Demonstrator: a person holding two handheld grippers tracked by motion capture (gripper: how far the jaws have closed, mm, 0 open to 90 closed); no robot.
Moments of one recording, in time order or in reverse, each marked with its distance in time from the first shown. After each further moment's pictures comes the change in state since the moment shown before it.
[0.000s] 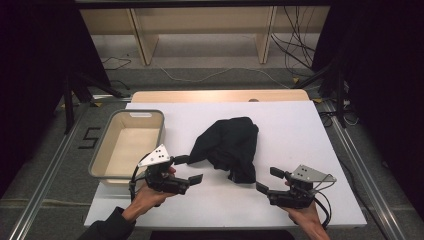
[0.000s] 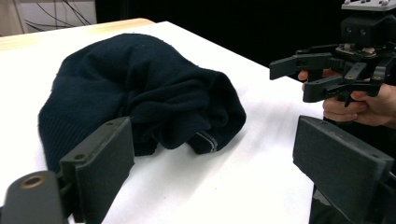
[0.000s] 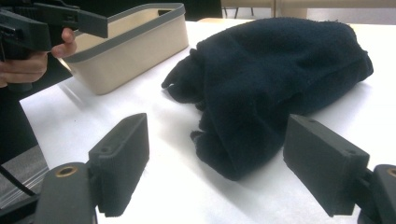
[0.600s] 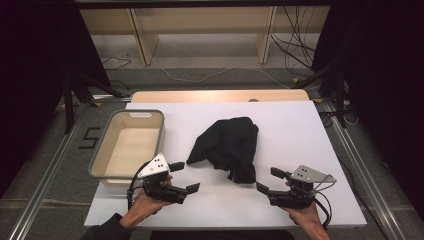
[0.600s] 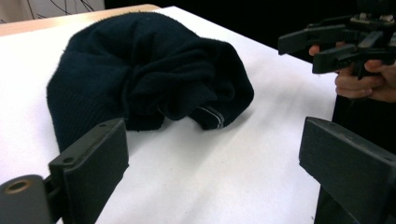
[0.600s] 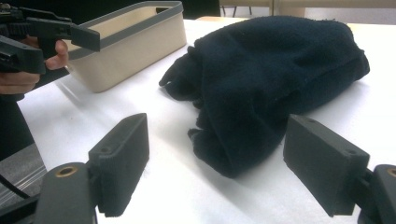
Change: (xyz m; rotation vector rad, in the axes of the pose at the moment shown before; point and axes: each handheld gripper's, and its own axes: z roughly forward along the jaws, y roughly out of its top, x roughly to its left) left arm -0.006 -0.017 -0.004 0.031 0.042 0.023; right arm 0.000 -0.001 -0.001 0.007 -0.010 -0.007
